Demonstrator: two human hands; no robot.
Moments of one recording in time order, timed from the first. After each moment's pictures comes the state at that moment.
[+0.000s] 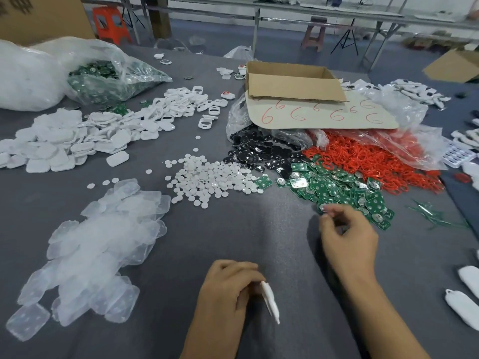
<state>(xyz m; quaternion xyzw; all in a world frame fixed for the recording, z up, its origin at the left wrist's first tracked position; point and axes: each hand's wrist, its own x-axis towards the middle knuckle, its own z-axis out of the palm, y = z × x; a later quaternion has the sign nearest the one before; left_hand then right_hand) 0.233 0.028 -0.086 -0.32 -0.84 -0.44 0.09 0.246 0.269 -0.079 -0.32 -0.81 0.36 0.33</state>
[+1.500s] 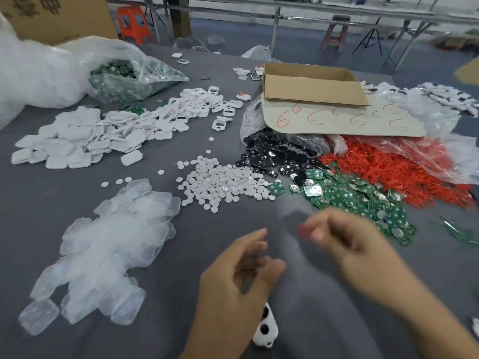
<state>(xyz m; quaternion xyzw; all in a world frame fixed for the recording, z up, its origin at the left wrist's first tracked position) 0.228 0.045 -0.046 -0.13 -0.70 -0.70 -0.06 0.255 0.253 -0.001 -0.05 -0.87 0.48 0.09</state>
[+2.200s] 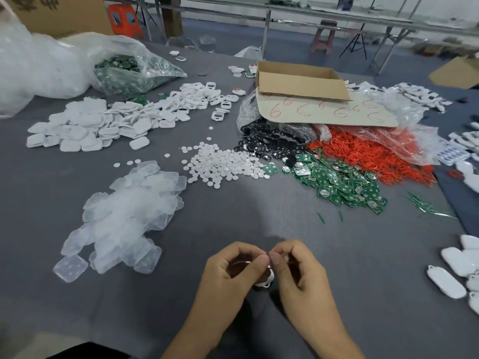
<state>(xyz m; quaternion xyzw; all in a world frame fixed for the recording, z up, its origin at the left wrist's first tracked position) 0.271 0.008 -0.058 -0.13 -0.65 -0.73 -0.18 0.328 0.143 -0.058 -0.13 -0.82 0.52 0.20</state>
